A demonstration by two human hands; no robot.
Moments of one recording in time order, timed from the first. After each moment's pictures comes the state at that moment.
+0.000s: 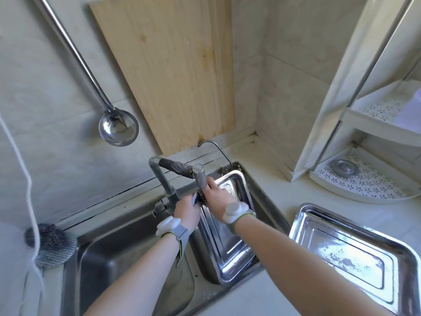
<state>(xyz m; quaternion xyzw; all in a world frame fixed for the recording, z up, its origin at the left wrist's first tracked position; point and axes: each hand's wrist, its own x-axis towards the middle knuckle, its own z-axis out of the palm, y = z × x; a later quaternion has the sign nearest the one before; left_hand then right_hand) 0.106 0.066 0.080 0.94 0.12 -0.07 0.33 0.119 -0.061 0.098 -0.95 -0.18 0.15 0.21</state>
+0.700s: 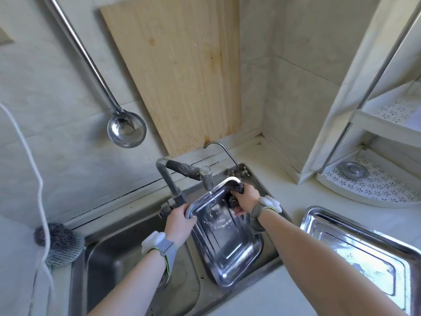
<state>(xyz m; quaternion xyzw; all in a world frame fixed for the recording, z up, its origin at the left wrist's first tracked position) 0.077 0.104 0.087 0.91 0.13 -0.09 0.39 0.156 -0.099 0.068 -0.82 0.15 0.21 0.51</state>
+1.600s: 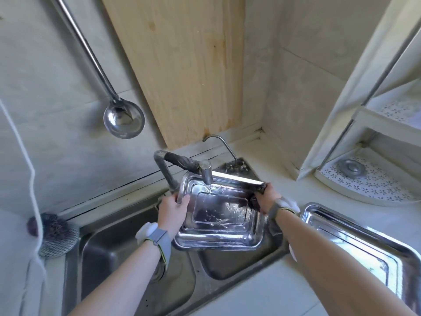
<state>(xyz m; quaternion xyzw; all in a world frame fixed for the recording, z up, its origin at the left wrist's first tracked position) 0.082 0.101 0.102 0.86 0.19 -0.01 0.47 0.166 -0.175 -0.002 -0.90 0.21 0.20 0.32</state>
